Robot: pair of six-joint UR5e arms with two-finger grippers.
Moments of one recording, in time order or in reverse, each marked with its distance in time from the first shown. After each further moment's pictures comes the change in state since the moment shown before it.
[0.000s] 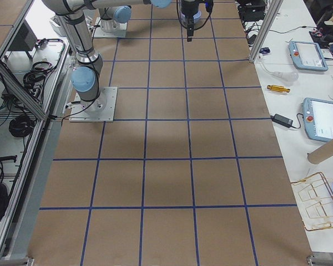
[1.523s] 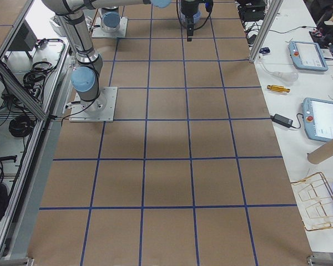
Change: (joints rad) left arm -0.506 0.704 -1.070 0.452 0.110 -0.461; right arm 0.000 -0.001 0.000 0.000 0.000 0.002
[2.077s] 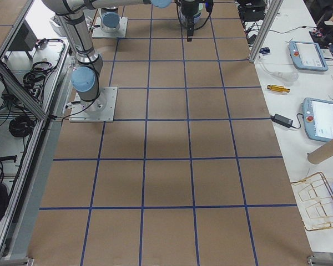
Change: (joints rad) left arm -0.012 -0.028 -0.111 0.140 0.000 -0.027; right arm 0.000 0.000 0.000 0.000 -0.001 -0.001
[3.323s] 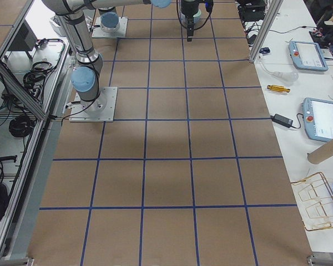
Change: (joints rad) left arm -0.047 0.261 0.329 -0.727 -0.029 -0.644; right arm 0.000 0.000 0.000 0.000 -0.001 -0.001
